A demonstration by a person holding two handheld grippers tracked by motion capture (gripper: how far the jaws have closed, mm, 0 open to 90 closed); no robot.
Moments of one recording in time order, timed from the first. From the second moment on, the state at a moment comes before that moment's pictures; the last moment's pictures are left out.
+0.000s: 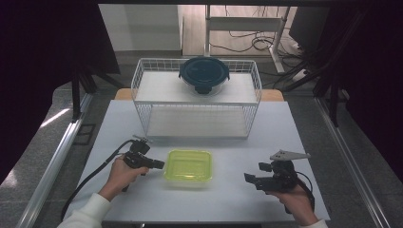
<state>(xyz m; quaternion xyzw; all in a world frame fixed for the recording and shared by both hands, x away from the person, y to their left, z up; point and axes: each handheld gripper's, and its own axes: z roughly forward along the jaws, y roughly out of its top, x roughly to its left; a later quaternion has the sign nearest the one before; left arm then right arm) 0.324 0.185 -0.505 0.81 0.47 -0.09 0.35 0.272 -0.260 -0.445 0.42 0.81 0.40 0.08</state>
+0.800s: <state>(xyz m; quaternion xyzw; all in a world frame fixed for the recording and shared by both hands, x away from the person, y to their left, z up) 0.321 0.160 -0.503 0.81 0.45 -0.10 0.37 0.271 -0.259 -0.444 0.42 0.81 0.41 0.08</state>
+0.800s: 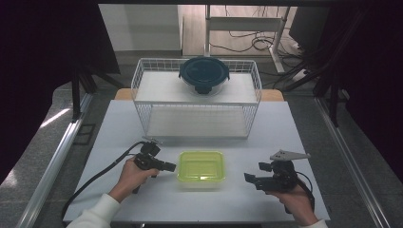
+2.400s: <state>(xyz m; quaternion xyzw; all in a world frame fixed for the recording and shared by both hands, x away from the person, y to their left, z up) 0.260 0.178 -0.453 0.73 0.50 0.00 0.46 0.295 -0.233 -0.440 0.43 0.78 0.44 0.02</state>
